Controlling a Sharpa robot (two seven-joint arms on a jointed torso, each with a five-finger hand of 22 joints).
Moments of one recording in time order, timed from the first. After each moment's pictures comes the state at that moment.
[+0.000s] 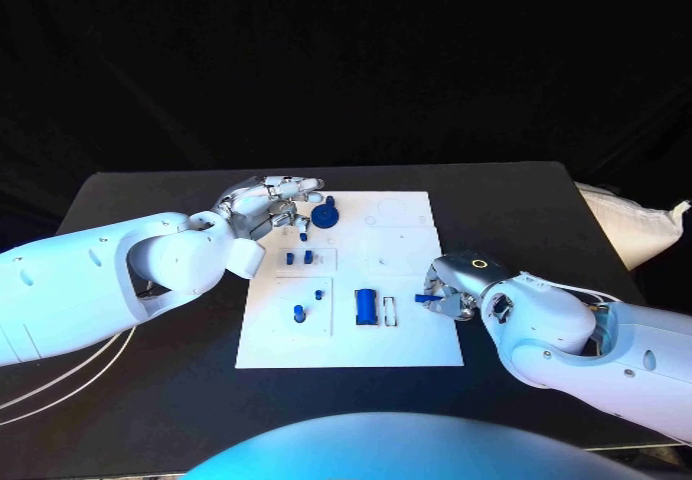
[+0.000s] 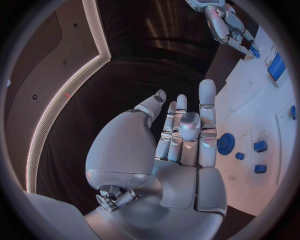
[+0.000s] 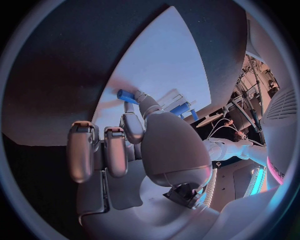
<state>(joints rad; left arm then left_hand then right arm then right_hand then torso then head) 1.14 -0.95 -0.04 1.63 0.10 -0.15 0.25 1.27 -0.09 0.32 -0.06 0.06 1.03 0.16 0.20 0.07 1.20 0.08 0.20 0.11 1.32 0.00 1.22 0.85 0.16 1.32 0.10 0.37 1.04 0.98 -0.94 -0.07 1.85 -1.82 -0.20 -0.59 1.37 0.00 0.13 -0.02 0.38 1.15 0.08 0.11 0.26 1.42 -0.01 1.09 1.29 1.47 -0.07 1.51 1.31 0.05 1.46 0.03 1.42 1.31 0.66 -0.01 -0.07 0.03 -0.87</state>
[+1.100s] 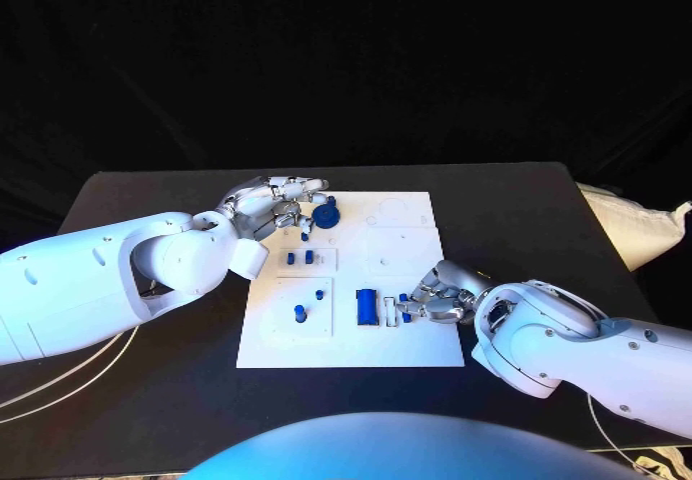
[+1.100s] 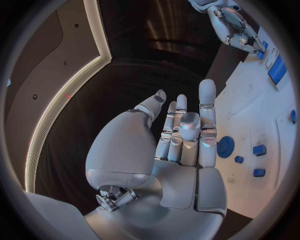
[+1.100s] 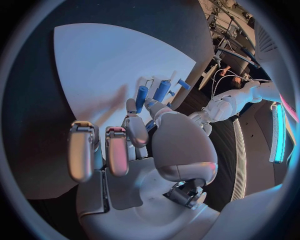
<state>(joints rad) 1.14 -0.95 -0.04 1.64 0.10 -0.14 0.25 1.27 -0.09 0.32 -0.06 0.06 1.03 0.15 0.20 0.07 1.20 0.08 0.20 0.11 1.32 0.00 1.22 0.85 0.16 1.32 0.10 0.37 1.04 0.98 -0.92 -0.07 1.88 -1.30 -0.40 -0.60 1.09 -0.06 0.28 0.12 0.27 1.16 0.06 0.11 0.28 1.45 -0.01 1.12 1.31 1.47 -0.08 1.51 1.31 0.05 1.46 0.03 1.42 1.31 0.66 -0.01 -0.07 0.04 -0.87</state>
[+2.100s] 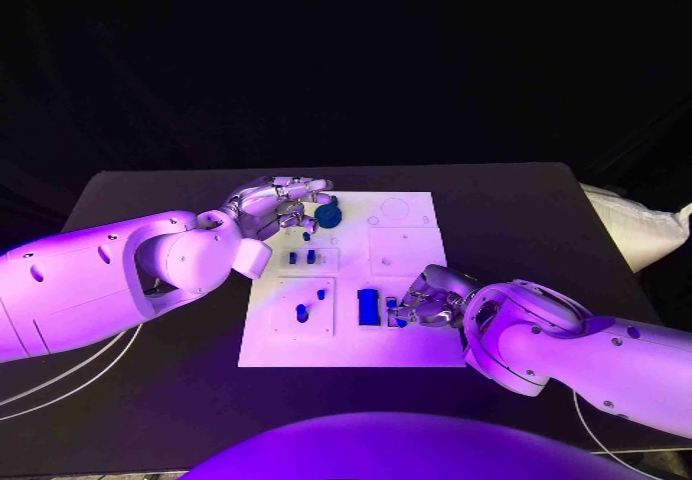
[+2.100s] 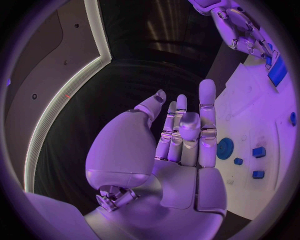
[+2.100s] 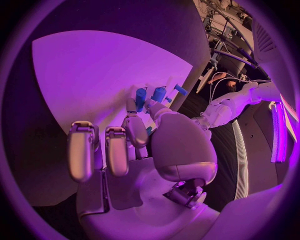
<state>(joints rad) 1.14 -0.94 -0.04 1.64 0.10 -0.13 0.25 1.27 -0.09 0.32 -0.06 0.06 1.03 0.15 0.20 0.07 1.20 0.08 0.20 0.11 1.32 0.00 1.22 0.85 0.16 1.32 0.10 0.37 1.04 0.98 -0.87 -0.07 1.86 -1.28 -0.35 -0.60 1.08 -0.08 0.27 0.13 0.28 1.17 0.06 0.11 0.29 1.45 -0.01 1.12 1.31 1.47 -0.08 1.51 1.31 0.05 1.46 0.03 1.42 1.31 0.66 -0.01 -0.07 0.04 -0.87</state>
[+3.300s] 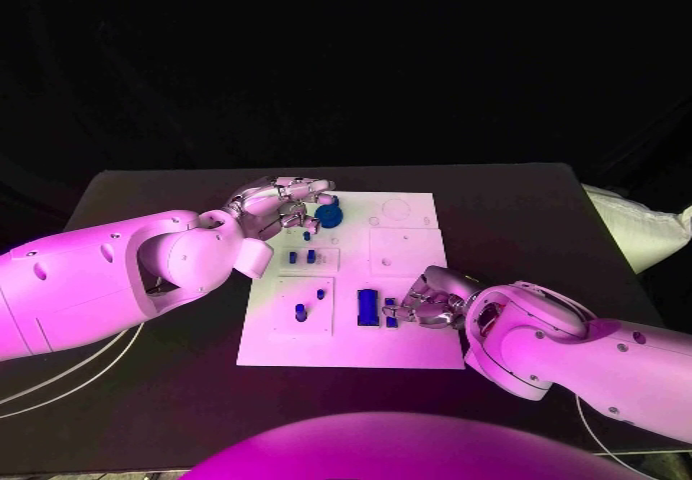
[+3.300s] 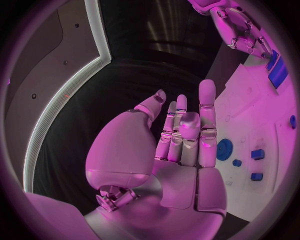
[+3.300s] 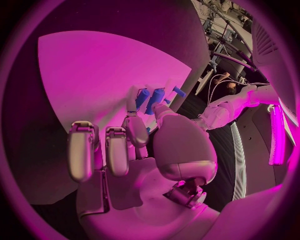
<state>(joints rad) 1.14 -0.94 -0.04 1.64 0.10 -0.13 0.24 1.27 -0.09 0.32 -0.05 0.06 1.03 0.15 0.20 0.07 1.20 0.08 0.20 0.11 1.32 0.00 1.22 0.84 0.16 1.32 0.10 0.37 1.04 0.98 -0.88 -0.07 1.88 -1.31 -0.34 -0.60 1.02 -0.06 0.11 0.23 0.35 1.17 0.06 0.12 0.30 1.45 -0.01 1.12 1.31 1.47 -0.08 1.51 1.31 0.05 1.46 0.03 1.42 1.31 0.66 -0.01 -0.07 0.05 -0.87</state>
